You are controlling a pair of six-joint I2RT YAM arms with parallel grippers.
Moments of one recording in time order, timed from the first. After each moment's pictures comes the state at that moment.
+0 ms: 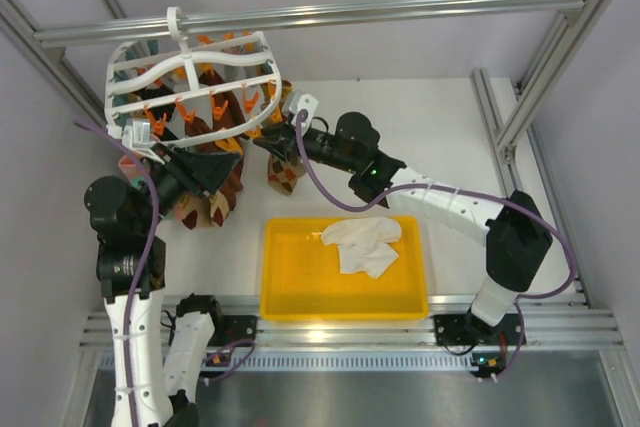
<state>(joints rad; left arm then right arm) 0.13 0.64 1.03 -0.27 0.73 -0.71 0.92 1.70 1.39 0.48 -0.34 -0.10</state>
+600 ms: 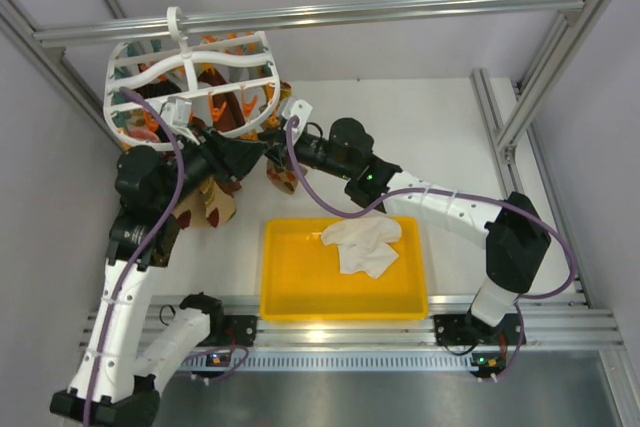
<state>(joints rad) -0.09 0.77 1.08 -0.26 0.58 -0.61 0.96 1.70 1.39 0.46 -0.26 -0.12</state>
